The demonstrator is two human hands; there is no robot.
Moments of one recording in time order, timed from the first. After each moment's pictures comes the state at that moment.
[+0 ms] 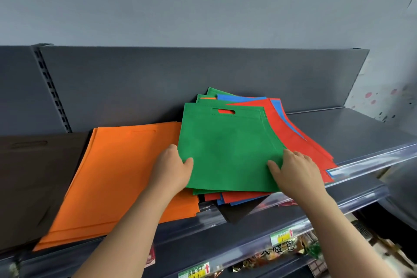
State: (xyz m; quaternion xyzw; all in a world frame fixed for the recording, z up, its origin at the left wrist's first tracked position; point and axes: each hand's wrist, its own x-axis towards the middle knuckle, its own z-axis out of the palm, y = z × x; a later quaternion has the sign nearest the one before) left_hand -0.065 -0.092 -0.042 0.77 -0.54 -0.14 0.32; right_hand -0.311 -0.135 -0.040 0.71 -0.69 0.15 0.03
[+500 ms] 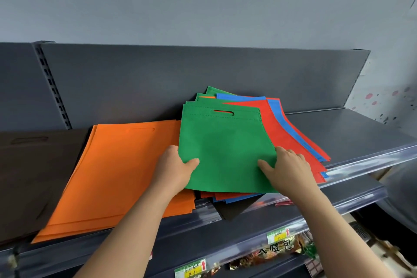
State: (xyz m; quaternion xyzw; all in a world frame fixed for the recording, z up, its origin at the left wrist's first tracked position) left_hand -0.076 -0.090 -0.046 0.73 -0.51 -0.22 0.40; right_hand -0.305 -0.134 -0.034 0.71 -0.69 0.14 -0.01
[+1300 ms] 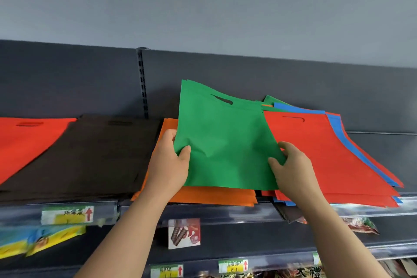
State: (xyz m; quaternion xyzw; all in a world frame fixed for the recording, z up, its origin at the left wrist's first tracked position) left_hand 0.016 0.019 -0.018 0.71 -0.45 -0.06 0.54; right_hand -0.195 -0.089 -0.021 0.74 -0.55 0.34 -0.17
